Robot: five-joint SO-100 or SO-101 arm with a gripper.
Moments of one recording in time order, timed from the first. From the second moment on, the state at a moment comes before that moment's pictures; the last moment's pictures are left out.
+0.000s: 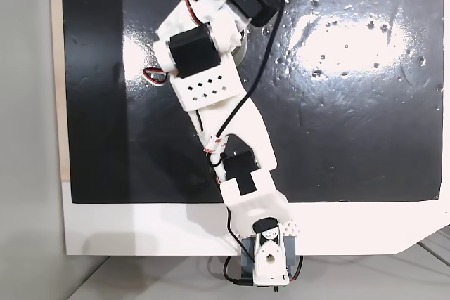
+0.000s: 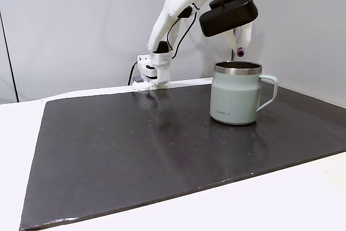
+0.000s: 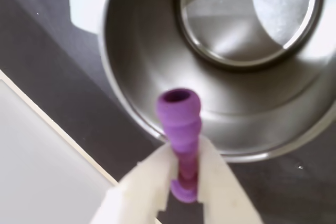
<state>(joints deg) -21.4 61.5 22.2 103.5 -25.2</state>
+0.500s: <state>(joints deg) -21.4 63.6 24.3 103.5 -25.9</state>
